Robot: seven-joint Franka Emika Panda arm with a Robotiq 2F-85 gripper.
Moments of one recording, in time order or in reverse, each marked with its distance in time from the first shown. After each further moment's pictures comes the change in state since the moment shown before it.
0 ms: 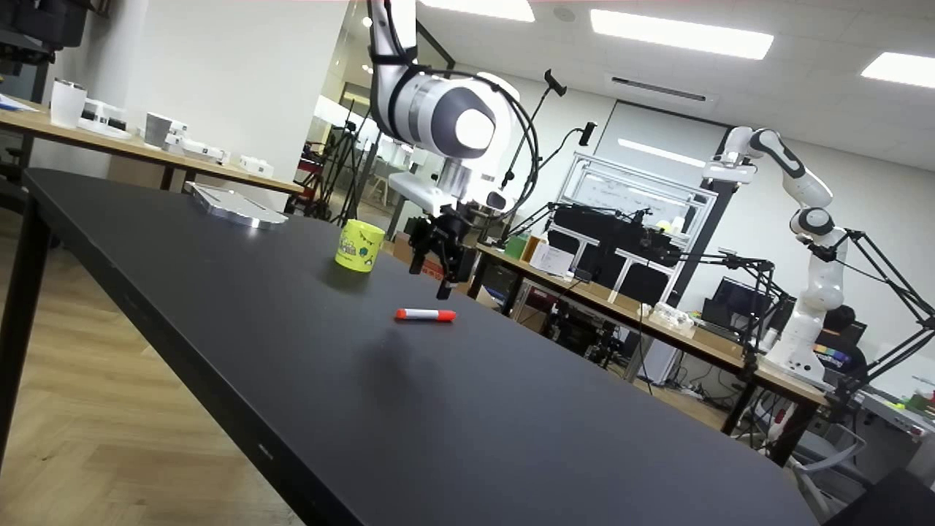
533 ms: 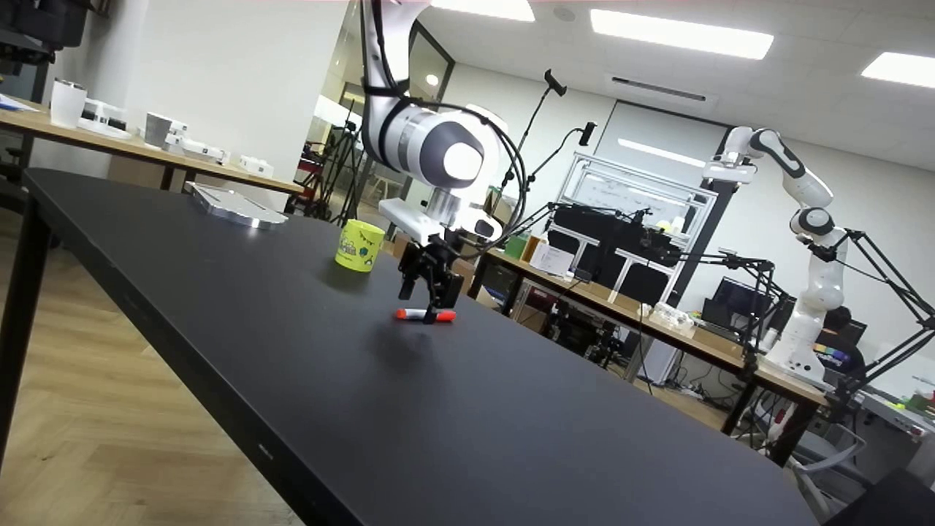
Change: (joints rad) arm 0.000 0.098 0.004 0.043 -0.001 0.025 -0.001
